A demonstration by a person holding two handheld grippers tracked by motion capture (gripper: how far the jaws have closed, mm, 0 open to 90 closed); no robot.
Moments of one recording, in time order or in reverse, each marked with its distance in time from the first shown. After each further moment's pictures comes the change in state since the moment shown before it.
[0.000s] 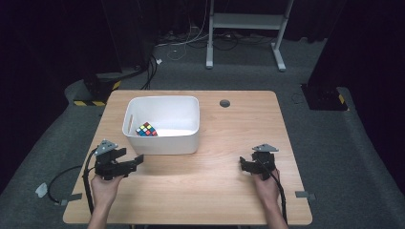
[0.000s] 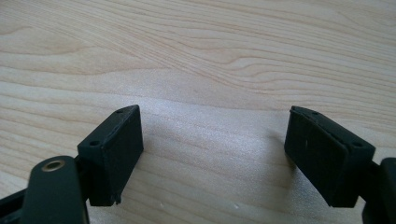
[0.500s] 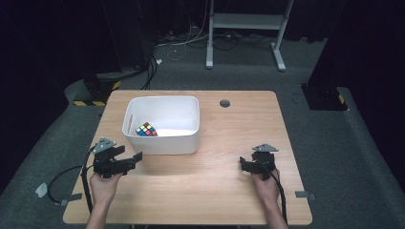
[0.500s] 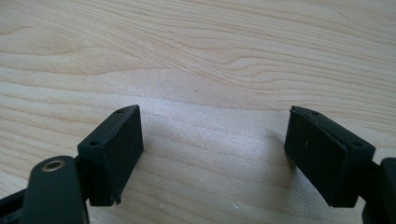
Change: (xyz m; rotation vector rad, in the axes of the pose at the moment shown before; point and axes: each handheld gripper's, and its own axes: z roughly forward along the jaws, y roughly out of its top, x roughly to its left) left arm 0.000 0.006 -0.003 -0.015 0.009 0.003; right arm 0.000 0.000 0.000 0.000 0.000 0.000
